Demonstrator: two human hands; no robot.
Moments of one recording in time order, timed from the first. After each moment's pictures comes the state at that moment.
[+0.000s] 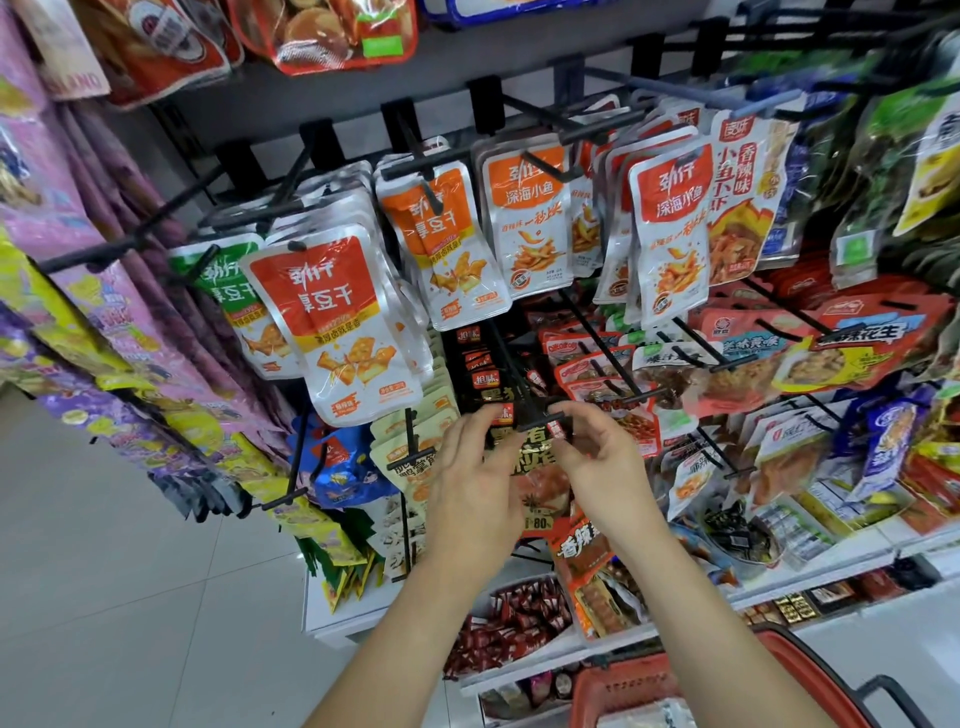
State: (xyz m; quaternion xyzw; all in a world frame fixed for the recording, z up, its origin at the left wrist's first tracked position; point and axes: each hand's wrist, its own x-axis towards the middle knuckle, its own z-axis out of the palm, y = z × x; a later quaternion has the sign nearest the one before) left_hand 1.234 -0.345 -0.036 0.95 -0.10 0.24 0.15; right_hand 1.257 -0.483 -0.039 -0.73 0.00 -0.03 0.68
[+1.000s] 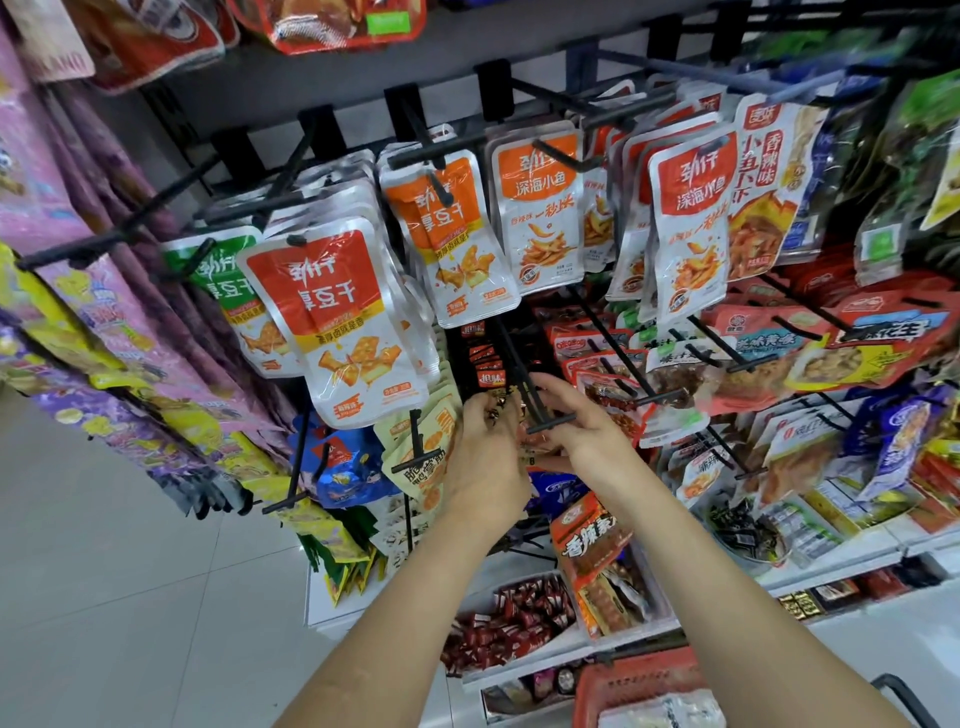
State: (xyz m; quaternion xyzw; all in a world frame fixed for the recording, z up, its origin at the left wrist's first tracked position) left_hand 1.267 -0.349 -0.029 0.98 -0.02 0.03 0.19; right_hand 1.292 -0.479 -0.037 -0.69 -0.03 0.14 0.71
